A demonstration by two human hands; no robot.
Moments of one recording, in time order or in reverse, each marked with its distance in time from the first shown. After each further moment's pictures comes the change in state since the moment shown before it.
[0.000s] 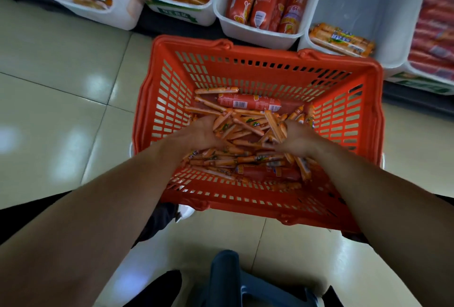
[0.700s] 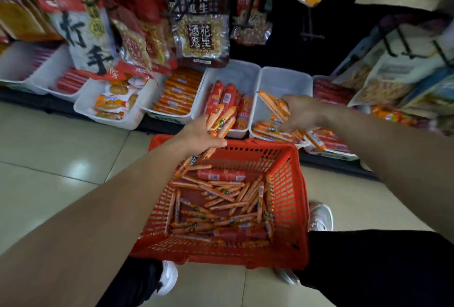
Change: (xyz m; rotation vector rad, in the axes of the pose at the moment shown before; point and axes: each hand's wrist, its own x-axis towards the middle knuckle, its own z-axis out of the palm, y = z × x) left_hand -0.088 0.182 -0.107 -0.095 0.315 0.282; right_hand -0.139 -0.073 -0.250 -0.301 0.408 -0.194
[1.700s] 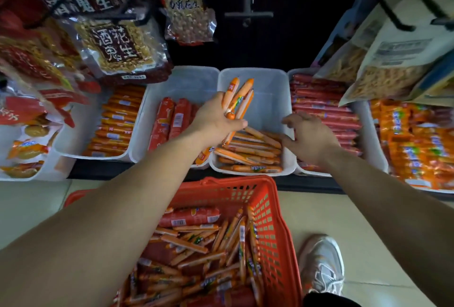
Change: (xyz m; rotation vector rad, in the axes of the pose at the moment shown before) left_hand 0.198 0.085 0.098 0.041 0.096 0.168; right_hand 0.083 0.176 0.089 0.074 0.341 0.121
